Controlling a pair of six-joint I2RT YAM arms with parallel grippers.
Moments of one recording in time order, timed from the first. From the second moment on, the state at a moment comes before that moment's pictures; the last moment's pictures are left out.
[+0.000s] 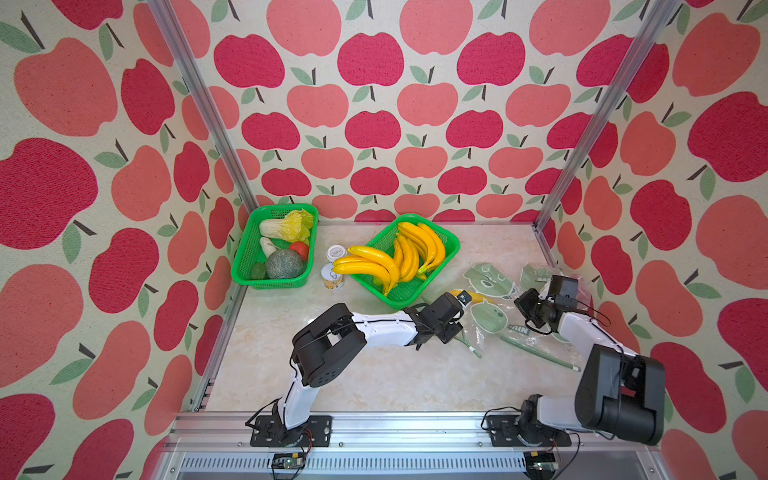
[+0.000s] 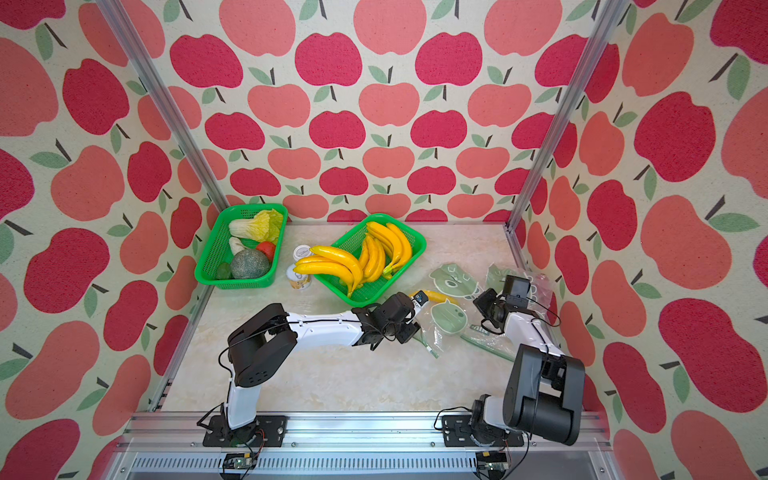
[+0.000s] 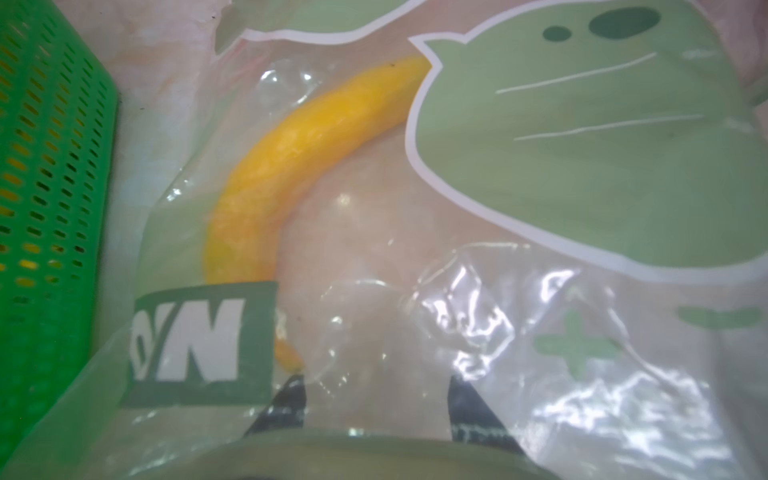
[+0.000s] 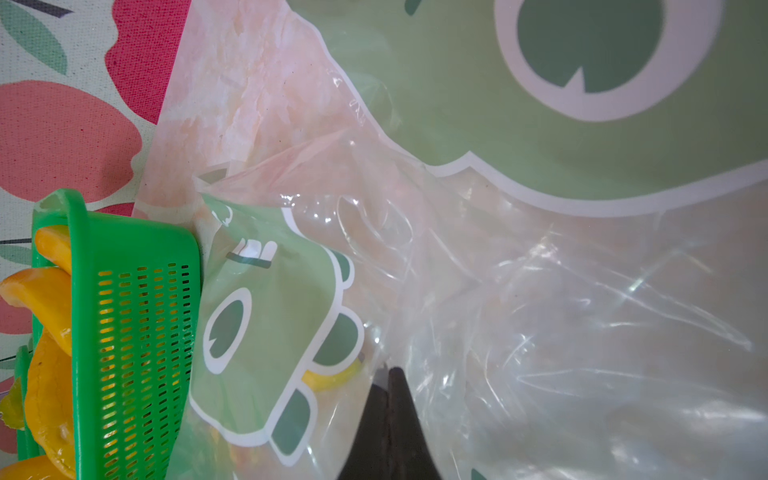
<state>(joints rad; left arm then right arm) -1.05 2.01 1.31 -0.07 -0.14 -0.05 -0.19 1.36 0.67 -0.21 -0.28 0.65</state>
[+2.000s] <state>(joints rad) -1.07 1.89 1.21 -0.27 -0.24 -0.38 -0.06 1.17 0.67 -0.14 -0.05 0.81</state>
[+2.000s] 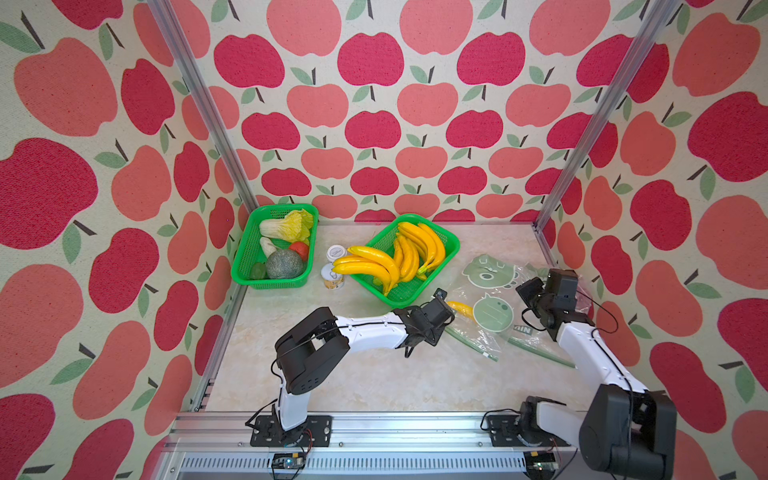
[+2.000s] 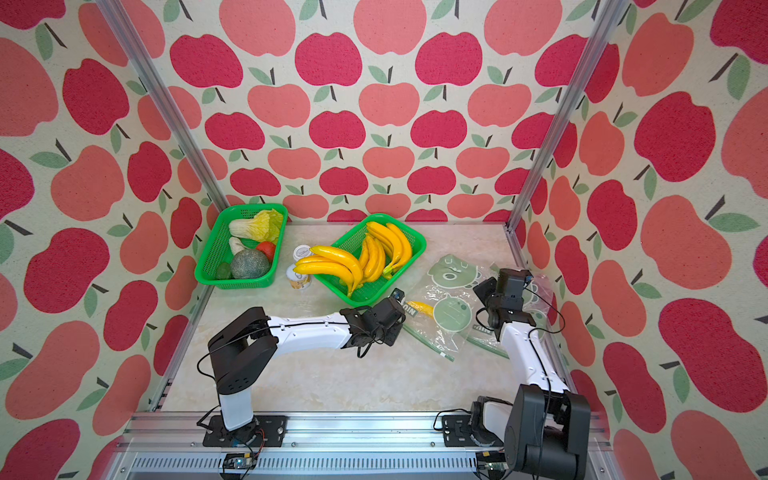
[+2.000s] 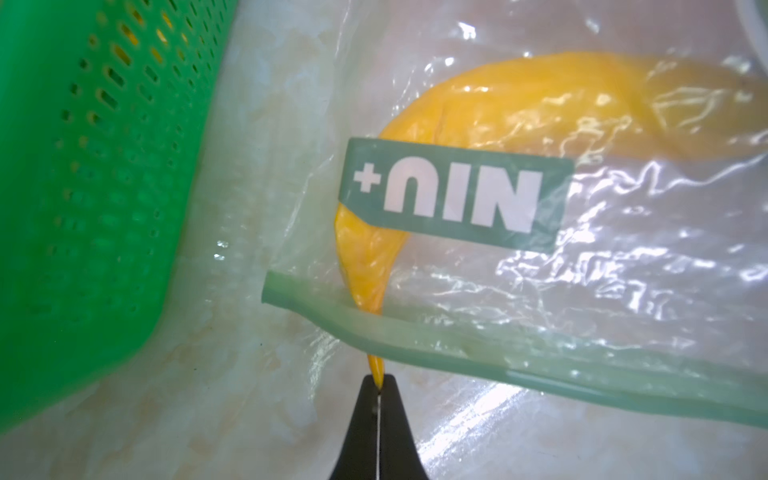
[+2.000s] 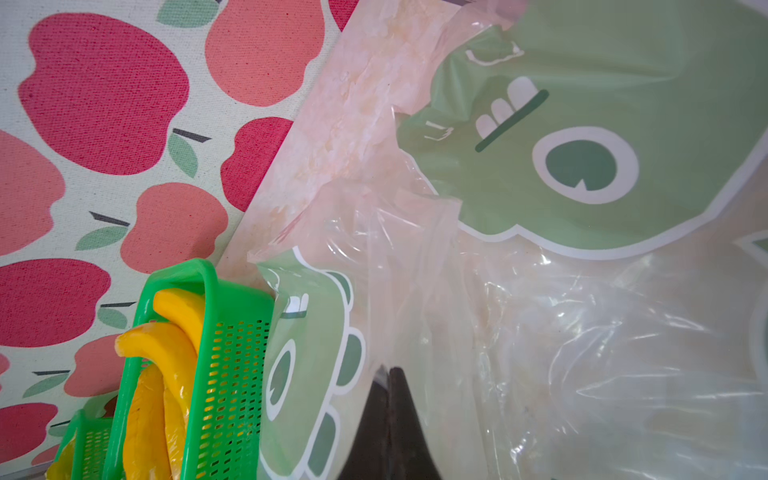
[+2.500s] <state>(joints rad) -1.18 1.78 1.08 -0.26 -0.19 -0.39 -0.10 1.21 0.67 -0.10 0.04 0.89</state>
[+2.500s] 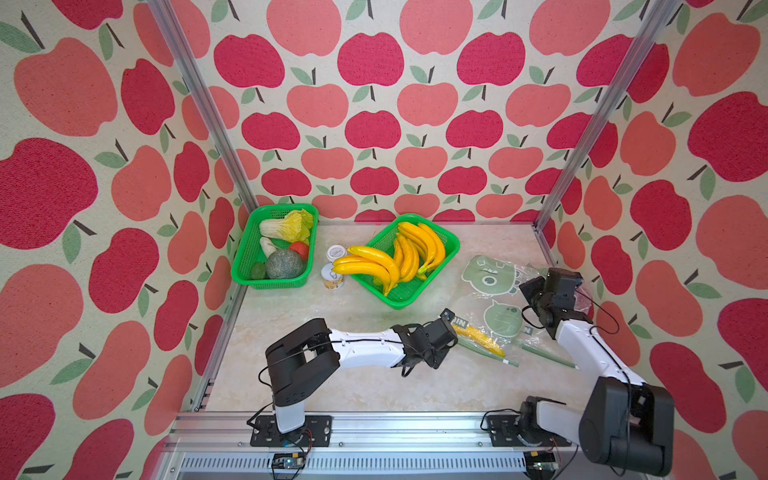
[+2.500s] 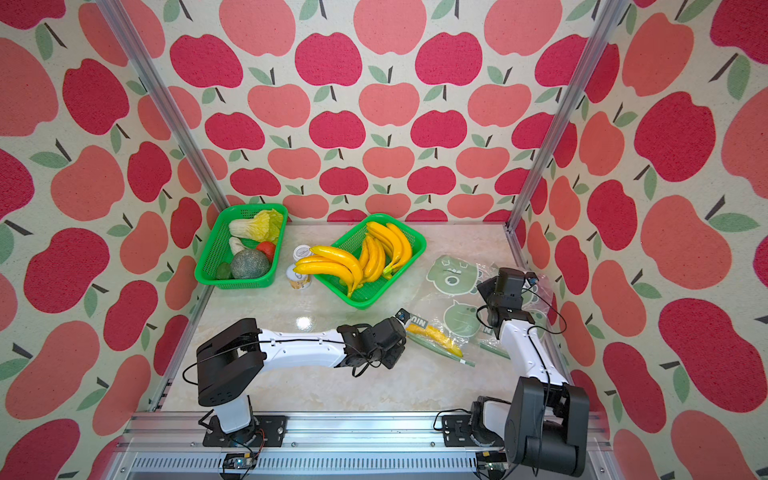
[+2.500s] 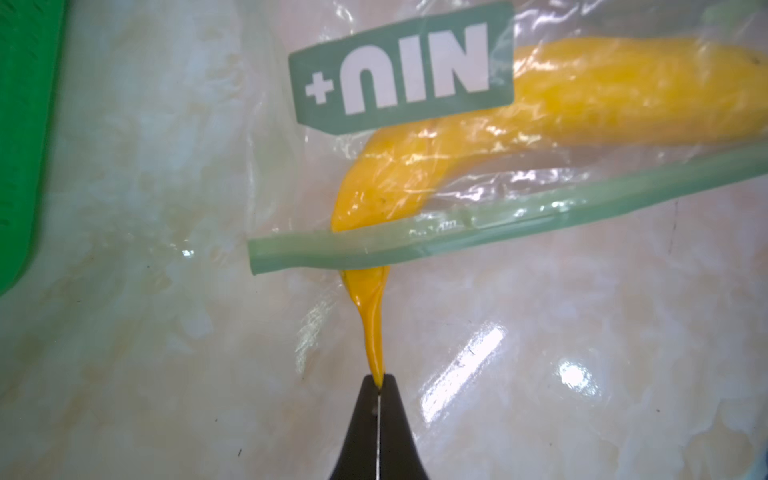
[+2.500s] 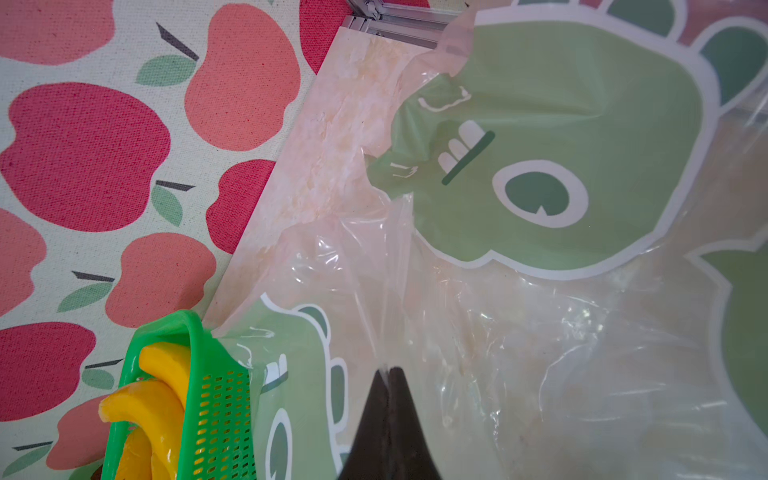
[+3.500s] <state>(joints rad) -1.07 1.38 1.04 -0.41 -0.39 -0.24 -0.20 1.08 0.58 -0.13 0.07 0.87</state>
